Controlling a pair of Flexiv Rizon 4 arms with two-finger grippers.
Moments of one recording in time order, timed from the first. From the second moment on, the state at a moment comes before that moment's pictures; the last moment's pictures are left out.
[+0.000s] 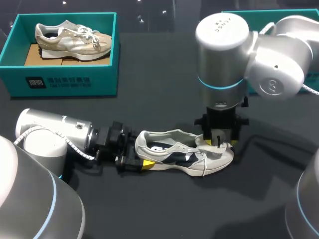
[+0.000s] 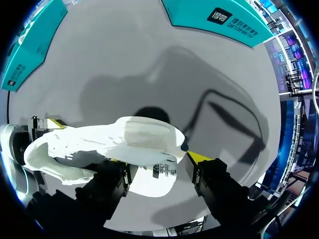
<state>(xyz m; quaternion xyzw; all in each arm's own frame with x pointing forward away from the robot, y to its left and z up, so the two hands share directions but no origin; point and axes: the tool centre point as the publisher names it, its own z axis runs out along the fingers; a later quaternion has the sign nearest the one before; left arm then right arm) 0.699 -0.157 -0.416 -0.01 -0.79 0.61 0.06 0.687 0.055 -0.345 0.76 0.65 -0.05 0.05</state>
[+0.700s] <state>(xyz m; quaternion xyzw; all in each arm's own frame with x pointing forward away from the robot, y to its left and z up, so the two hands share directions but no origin) 0.699 -0.157 -0.416 -0.01 -0.79 0.61 0.06 0.688 0.077 -0.275 0.70 0.71 -0.05 0.10</state>
